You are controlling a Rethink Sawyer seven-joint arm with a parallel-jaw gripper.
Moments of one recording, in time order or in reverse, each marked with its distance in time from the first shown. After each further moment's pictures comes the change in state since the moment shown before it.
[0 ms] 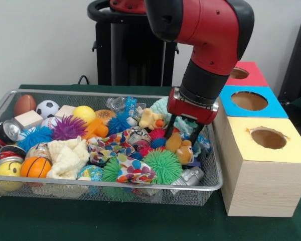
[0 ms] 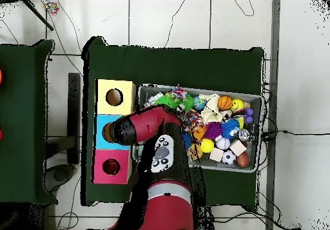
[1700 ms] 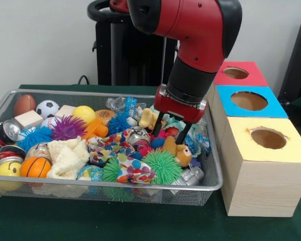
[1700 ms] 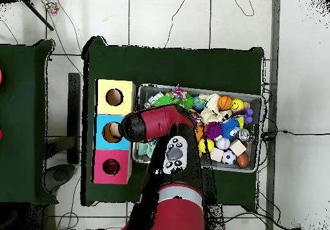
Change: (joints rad) arm -0.037 -0.007 -0.027 -0.002 0.066 0.000 0.000
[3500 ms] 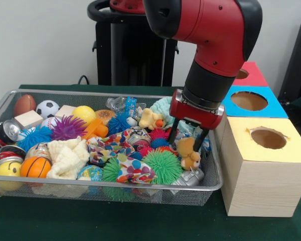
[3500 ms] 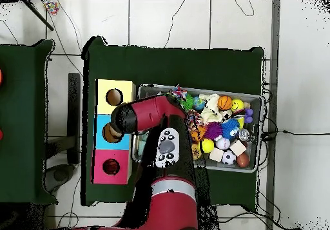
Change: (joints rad) arm 0.014 0.015 0.040 -0.084 0.000 0.070 0.000
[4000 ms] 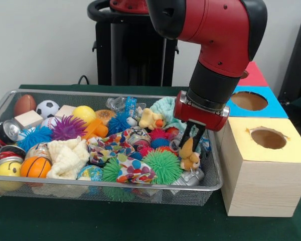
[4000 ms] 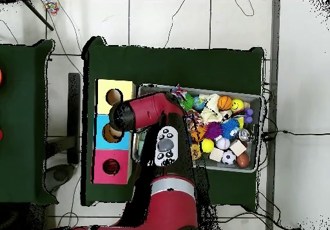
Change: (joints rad) arm -0.001 0.001 0.013 -0.016 -0.002 0.001 0.000
